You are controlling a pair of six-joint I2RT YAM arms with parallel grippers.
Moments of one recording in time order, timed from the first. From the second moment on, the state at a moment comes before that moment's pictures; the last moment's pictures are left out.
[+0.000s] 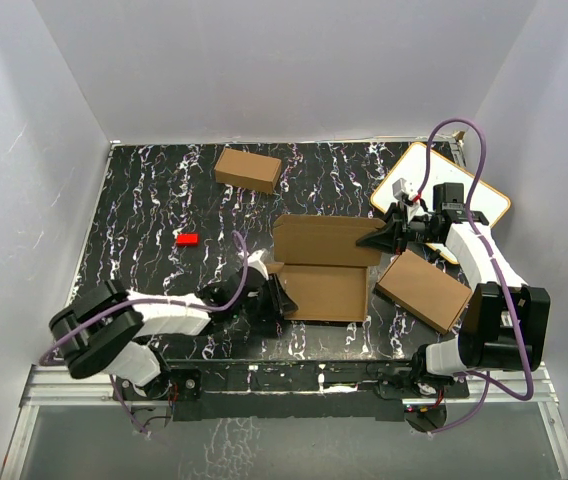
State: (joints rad) left arm -0.96 1.47 0.45 0.39 0.04 -1.01; right arm -0.12 1.40 0.97 -0.69 -1.49 -0.96
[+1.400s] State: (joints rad) left arm -0.70 1.21 0.34 0.26 0.09 -0.72; right arm -0.12 1.40 0.97 -0.68 -1.49 -0.96
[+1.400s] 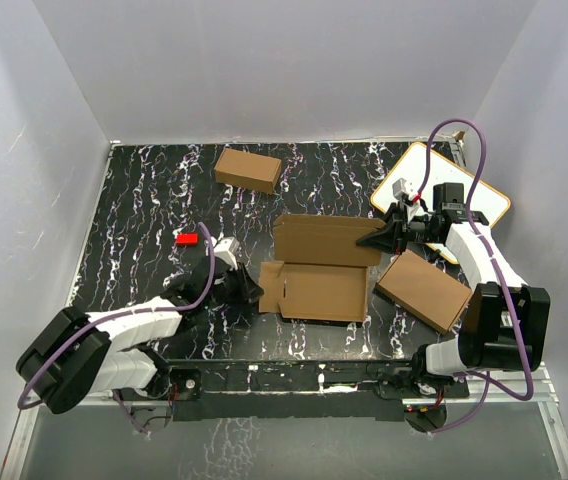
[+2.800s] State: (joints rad) left arm -0.69 1.35 0.58 0.16 0.29 -0.64; right arm -0.08 1.26 0.68 0.13 -1.30 -0.34
